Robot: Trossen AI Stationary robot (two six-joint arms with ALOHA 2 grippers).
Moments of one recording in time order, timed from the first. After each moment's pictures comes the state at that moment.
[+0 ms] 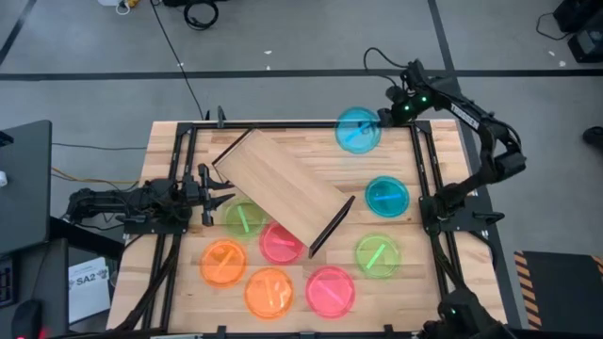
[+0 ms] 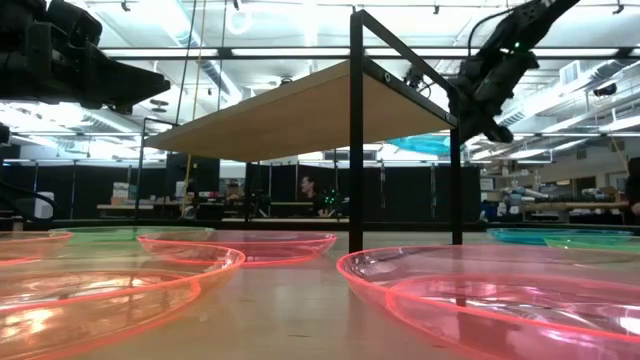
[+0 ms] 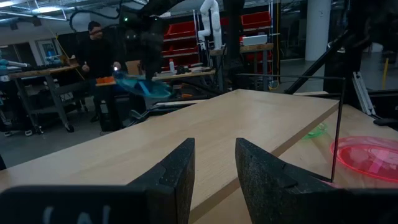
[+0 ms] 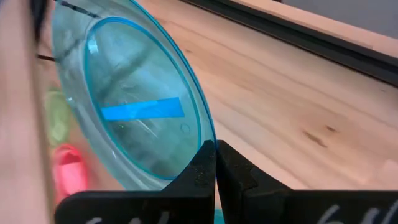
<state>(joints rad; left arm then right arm) -0.03 0.01 0.01 0.08 -0.21 0.11 -1.16 1.42 1.21 -0.95 -0.58 0.06</state>
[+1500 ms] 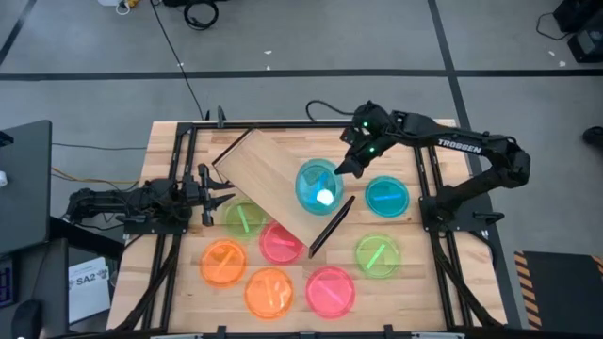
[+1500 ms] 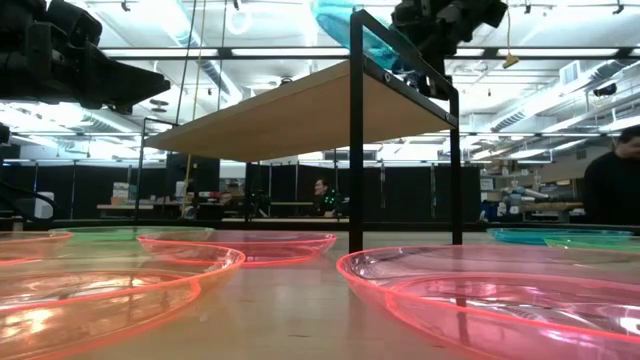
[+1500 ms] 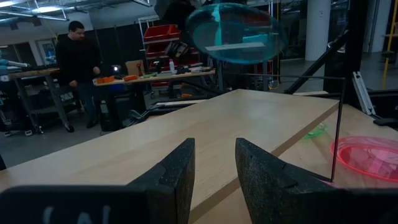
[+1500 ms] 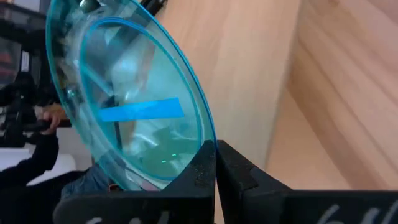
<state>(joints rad) -0.03 0.01 0.01 0.08 -0.21 0.11 -0.39 1.36 1.21 -0.69 -0.57 0.42</state>
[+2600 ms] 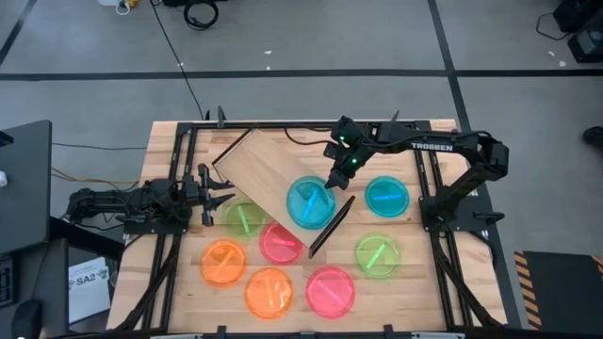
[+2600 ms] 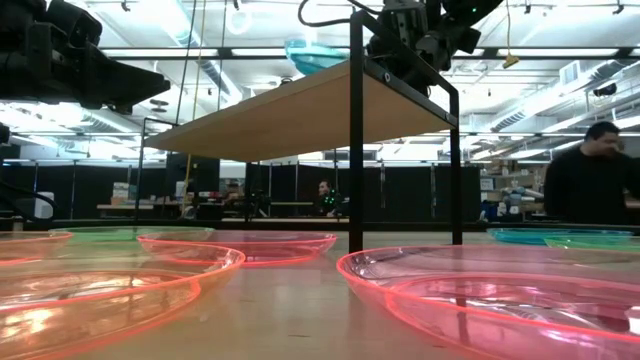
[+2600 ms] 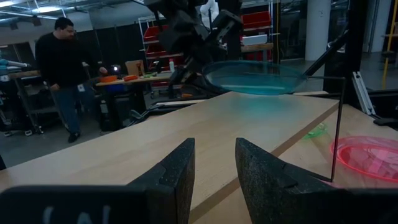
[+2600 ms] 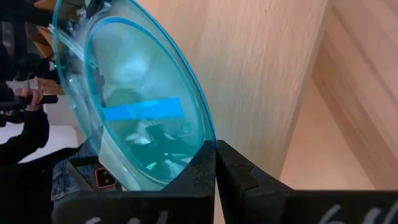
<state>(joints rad) -0.03 0.01 0.01 0.08 -0.21 0.11 -0.34 1.54 1.21 -0.64 -0.60 0.39</state>
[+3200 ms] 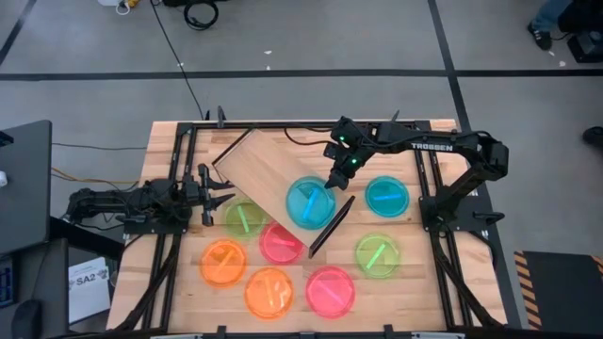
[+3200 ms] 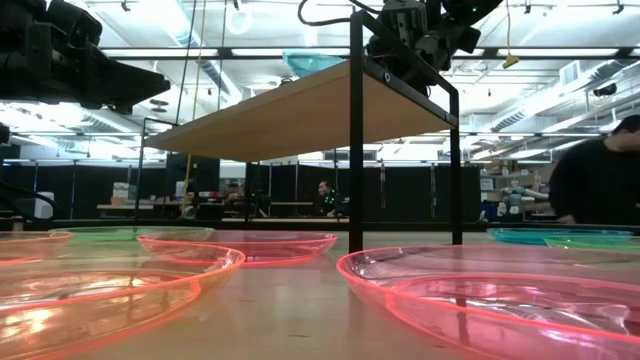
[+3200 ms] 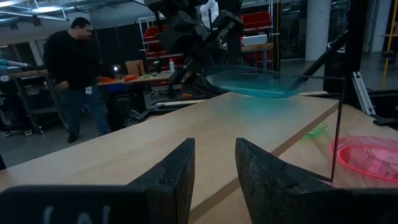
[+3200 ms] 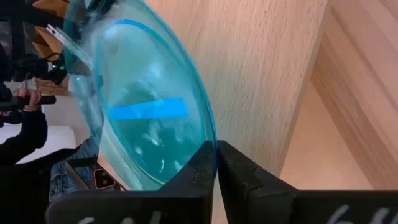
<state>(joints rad) -0.03 0.01 0.01 0.08 -0.21 0.11 -0.34 1.54 1.21 -0.64 -0.59 0.39</state>
